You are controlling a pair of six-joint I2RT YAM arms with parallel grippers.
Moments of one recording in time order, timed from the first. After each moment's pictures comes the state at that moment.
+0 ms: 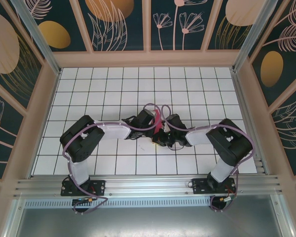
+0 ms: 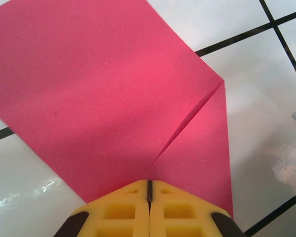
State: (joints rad) left arm -0.83 1.87 0.98 -0.04 -0.03 -0.45; right arm 0.68 1.66 0.59 0.20 -0.51 0.99
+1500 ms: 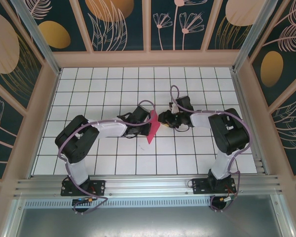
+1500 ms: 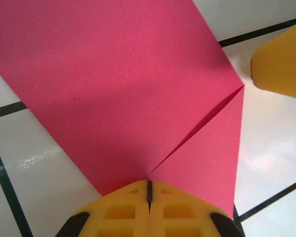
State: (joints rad) left arm -0.77 1.83 0.99 -0.16 0.04 -0.51; right arm 0.42 1.80 0.86 0.04 -0.60 0.71
